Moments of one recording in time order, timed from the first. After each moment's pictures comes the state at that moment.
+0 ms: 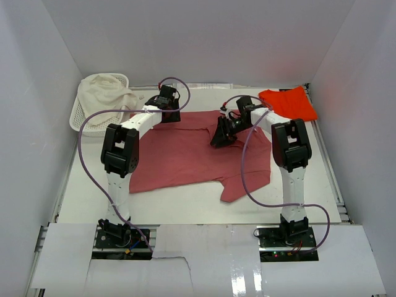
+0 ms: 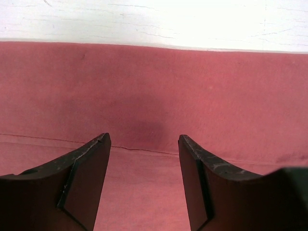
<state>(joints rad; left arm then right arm) -0.35 2.17 1.72 -0.43 -0.24 -0.33 0.32 2.23 1.64 -0.64 -0.96 0.18</state>
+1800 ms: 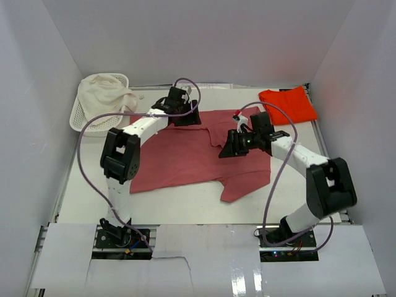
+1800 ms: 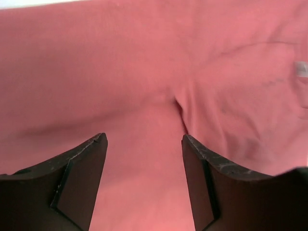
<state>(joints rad) -0.45 2.16 1.72 -0.36 0.14 -0.42 0.34 1.61 1.00 -0.27 -0.77 0.26</state>
